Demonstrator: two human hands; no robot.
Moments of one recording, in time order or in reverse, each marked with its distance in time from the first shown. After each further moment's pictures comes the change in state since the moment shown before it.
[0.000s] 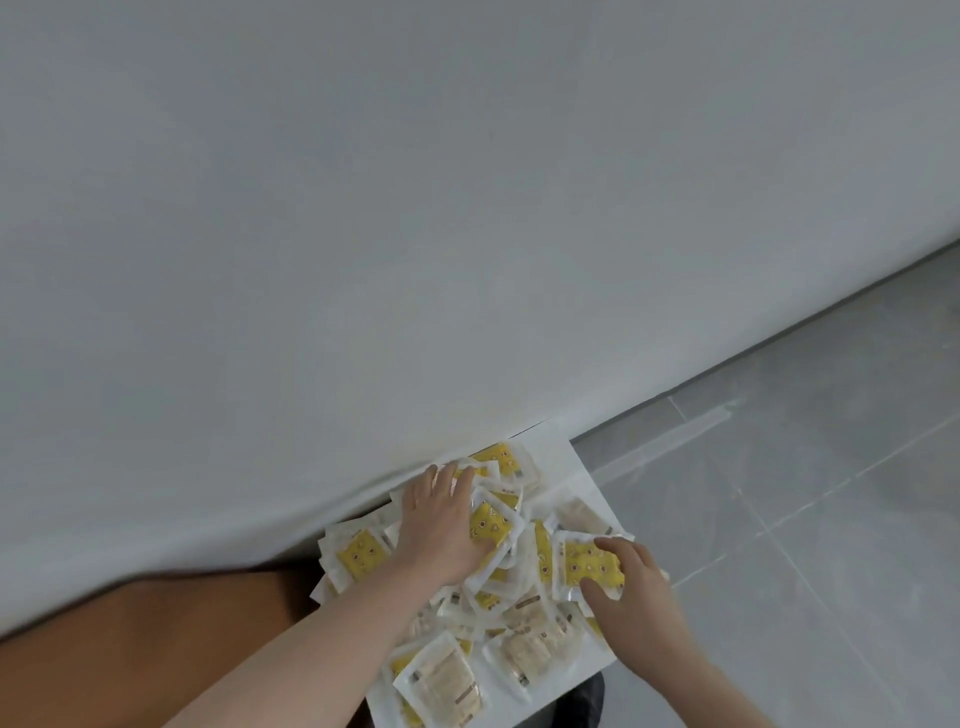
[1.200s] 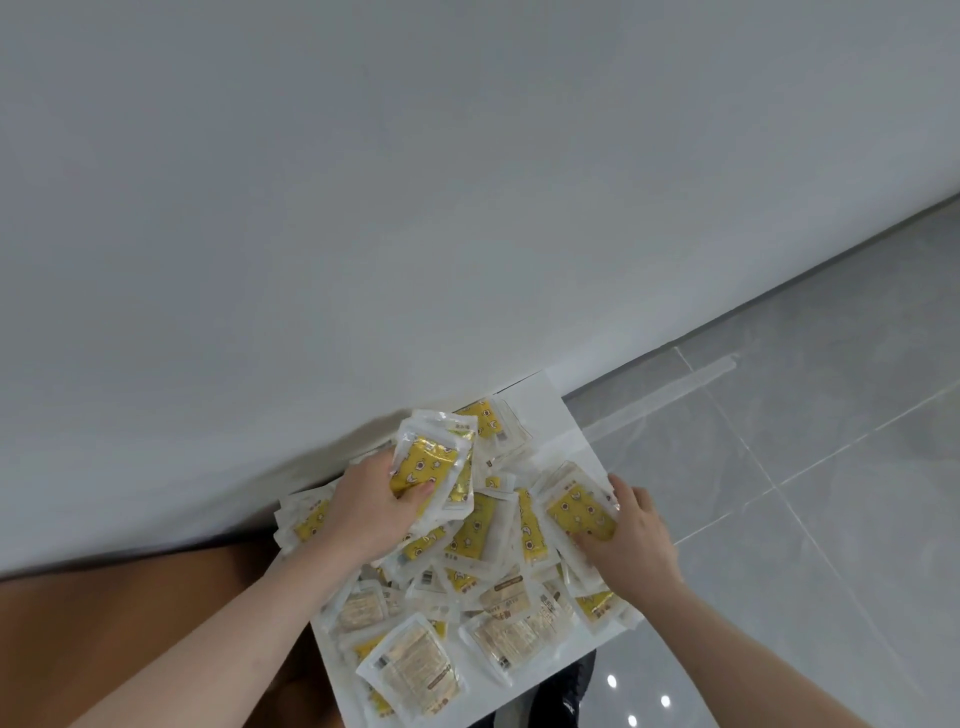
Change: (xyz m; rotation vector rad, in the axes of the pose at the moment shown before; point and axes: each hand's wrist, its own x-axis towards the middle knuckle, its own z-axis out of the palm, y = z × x) left_hand 0.008 -0.033 0.009 -0.591 0.046 -0.164; right_hand 0.101 0.071 0.039 -0.163 -0.019 0.099
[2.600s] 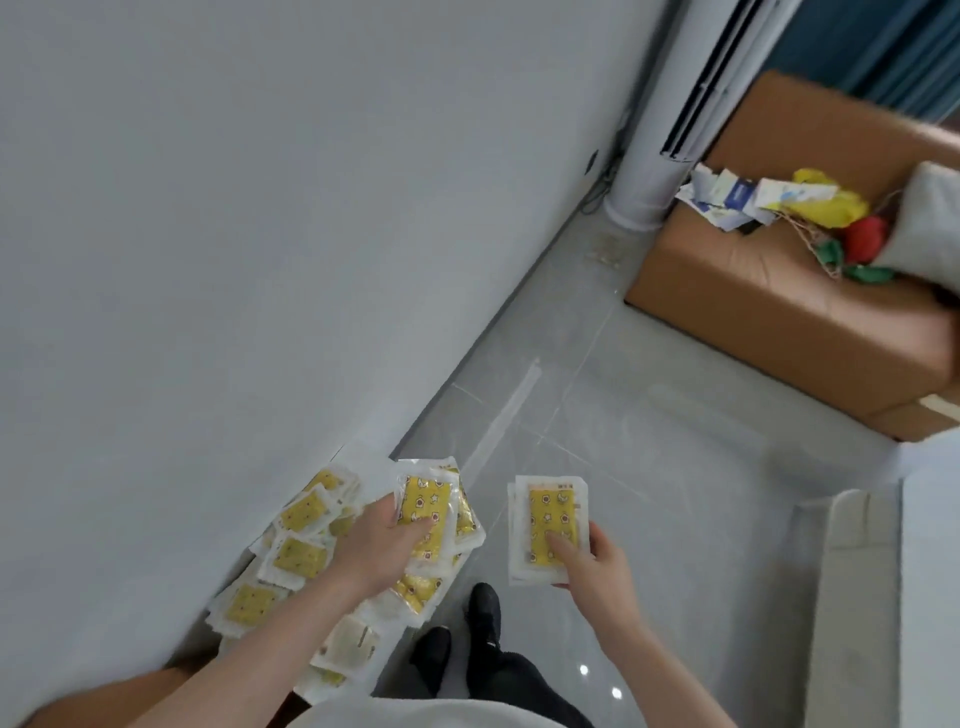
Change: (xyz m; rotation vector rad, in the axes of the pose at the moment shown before) left_hand -0.296 0.252 -0.064 -0.067 -0.471 0.203; right_hand -0.435 0.029 -0.184 1.196 0.421 0.236
